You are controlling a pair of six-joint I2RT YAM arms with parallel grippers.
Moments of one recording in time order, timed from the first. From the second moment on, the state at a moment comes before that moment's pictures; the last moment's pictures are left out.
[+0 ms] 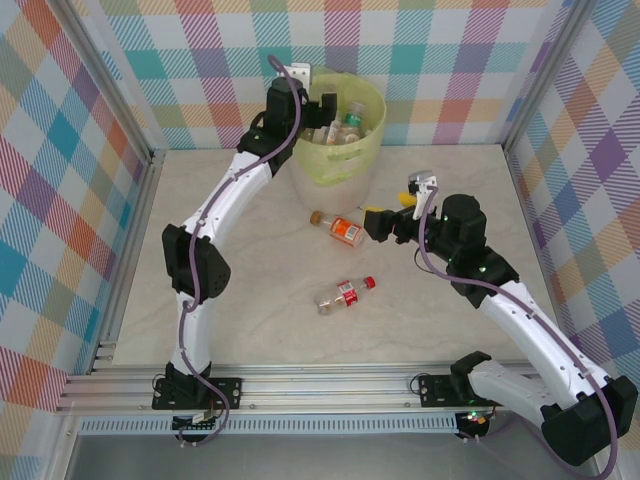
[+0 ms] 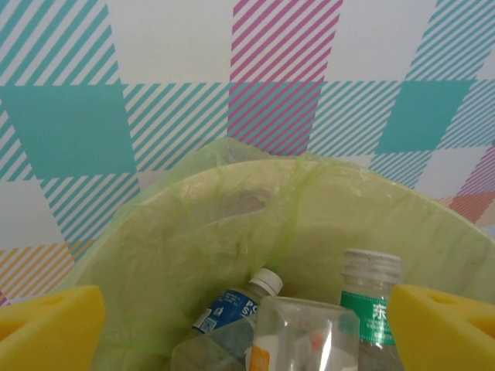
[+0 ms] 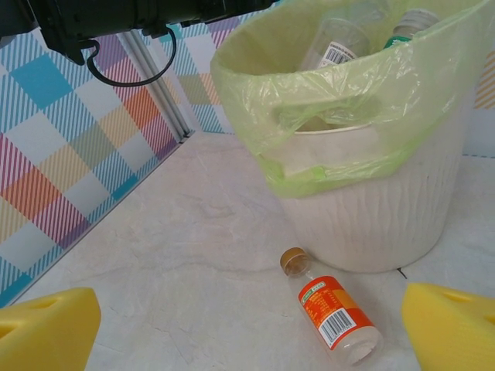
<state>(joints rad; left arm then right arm) -0.47 2.12 2.25 -0.34 -0.23 -0.13 0.48 0.97 0.90 -0.15 -0.22 0.25</state>
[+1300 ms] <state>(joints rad) -0.47 1.28 1.22 -0.08 -0.19 -0.49 0.72 1.51 1.04 -0.64 -0.45 -0.72</state>
